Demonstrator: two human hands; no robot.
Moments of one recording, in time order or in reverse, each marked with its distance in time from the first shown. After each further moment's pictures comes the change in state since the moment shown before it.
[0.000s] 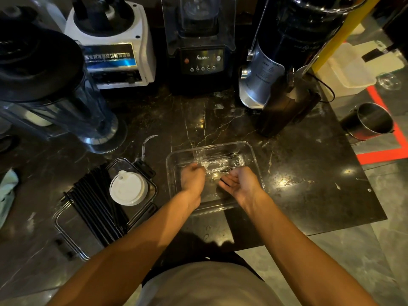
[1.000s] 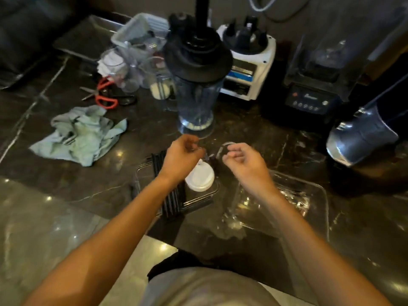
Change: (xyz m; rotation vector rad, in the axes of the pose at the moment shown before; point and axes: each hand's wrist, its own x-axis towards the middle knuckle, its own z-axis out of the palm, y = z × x) left_hand -0.043 0.049 -0.220 0.158 0.313 0.481; right_hand -0.077 0.034 0.153 -1.065 -0.552 -0.898
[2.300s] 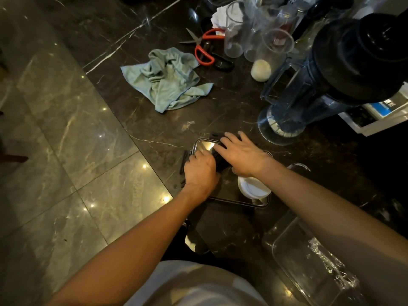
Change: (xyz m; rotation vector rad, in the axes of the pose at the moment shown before) left_hand -0.022 -0.114 -0.021 0.857 0.256 -0.381; right_hand 0.102 -0.017 0.174 -1.517 -0.886 -1.108
